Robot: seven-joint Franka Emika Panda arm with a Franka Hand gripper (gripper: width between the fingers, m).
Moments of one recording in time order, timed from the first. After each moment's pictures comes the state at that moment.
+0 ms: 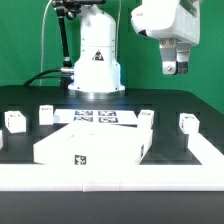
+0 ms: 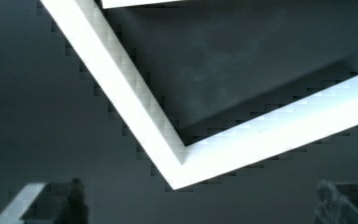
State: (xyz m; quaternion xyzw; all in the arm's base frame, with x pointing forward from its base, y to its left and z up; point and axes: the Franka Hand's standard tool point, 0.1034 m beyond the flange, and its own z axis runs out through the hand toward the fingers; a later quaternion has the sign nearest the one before) arm 0.591 0.084 0.153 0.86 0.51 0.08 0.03
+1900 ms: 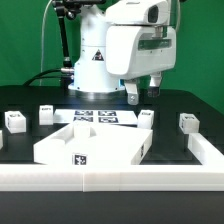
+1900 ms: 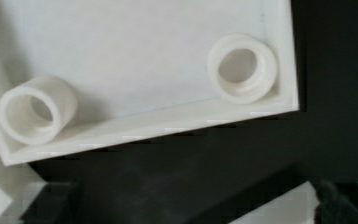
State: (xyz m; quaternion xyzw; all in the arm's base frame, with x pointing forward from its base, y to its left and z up) arm 0.529 0.050 0.096 0.88 0.47 0.02 0.00
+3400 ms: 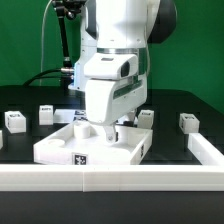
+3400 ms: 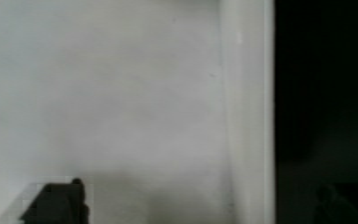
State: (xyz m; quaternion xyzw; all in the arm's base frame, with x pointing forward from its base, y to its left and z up) arm 0.477 0.021 0.012 0.87 0.50 0.02 -0.01
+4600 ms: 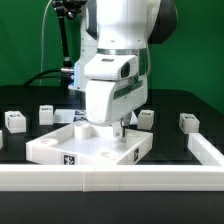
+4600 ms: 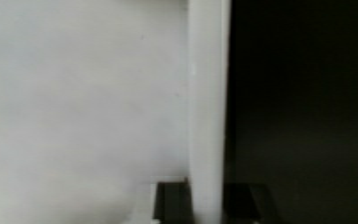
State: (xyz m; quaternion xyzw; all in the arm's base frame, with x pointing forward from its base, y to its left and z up) arm 0.477 0.018 0.012 0.85 0.52 0.02 -0.01
